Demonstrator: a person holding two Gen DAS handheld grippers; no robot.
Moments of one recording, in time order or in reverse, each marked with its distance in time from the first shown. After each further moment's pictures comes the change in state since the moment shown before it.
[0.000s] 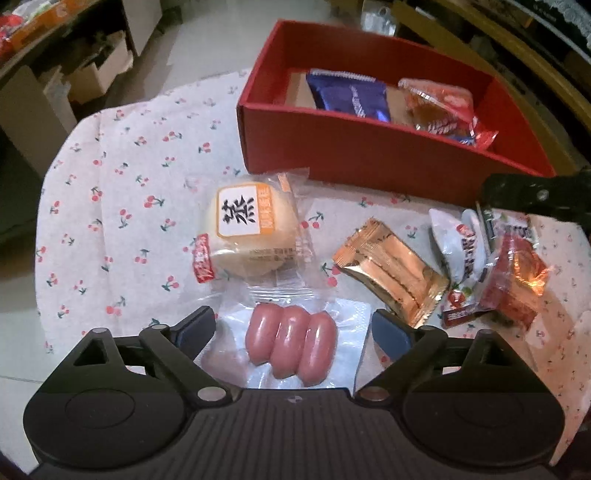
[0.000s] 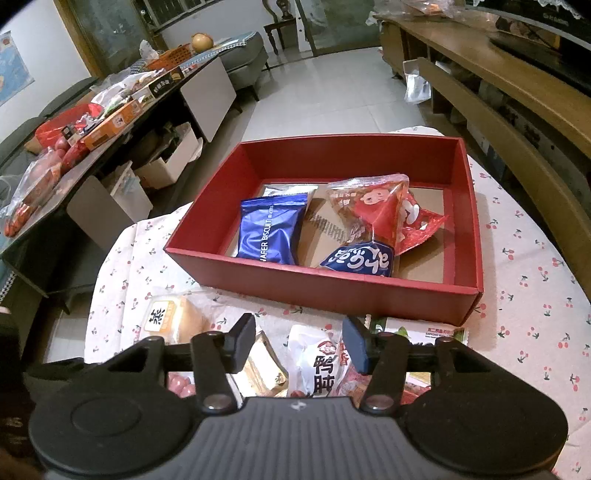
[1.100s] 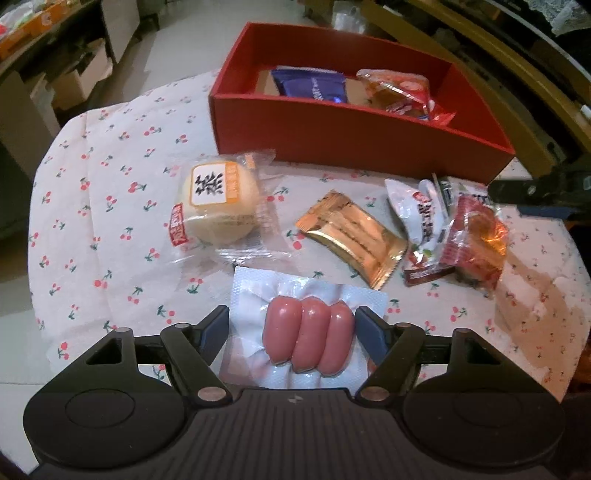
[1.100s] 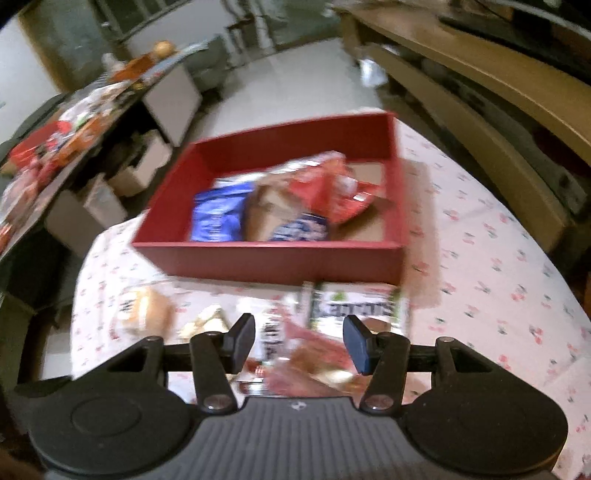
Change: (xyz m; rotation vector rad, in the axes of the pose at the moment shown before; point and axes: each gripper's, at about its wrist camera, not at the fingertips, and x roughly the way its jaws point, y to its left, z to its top) left arm -0.026 -0.009 -0.026 0.053 -0.024 -0.073; right arm -0.020 -0.048 -0.021 0.137 0.046 -0.080
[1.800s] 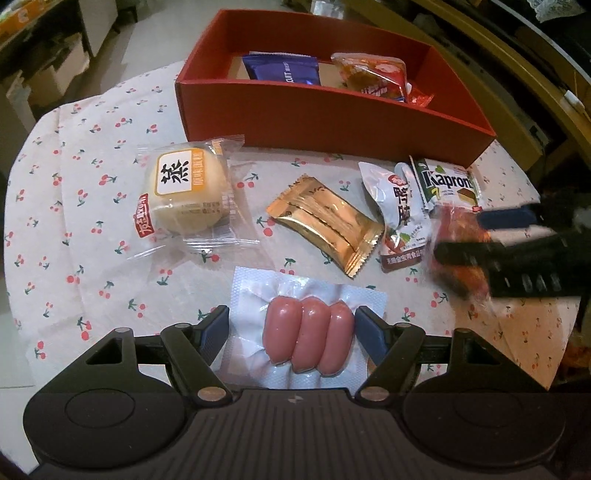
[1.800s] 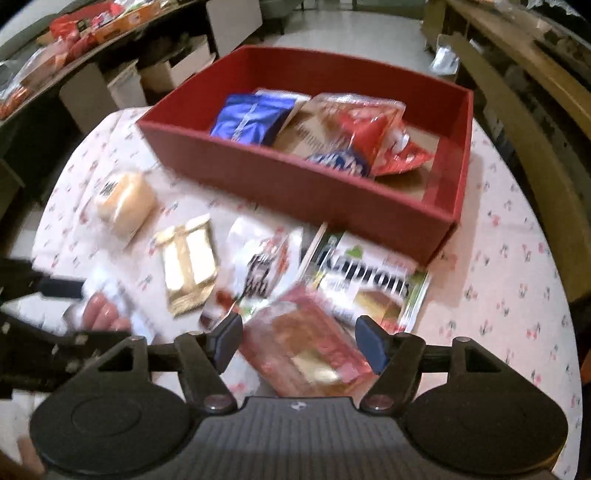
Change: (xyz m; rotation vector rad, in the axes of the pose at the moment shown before) left arm 0.008 -0.006 -0.003 0.030 0.046 -0.059; right arm 0.030 0.025 -0.029 -0.395 0.142 -0.020
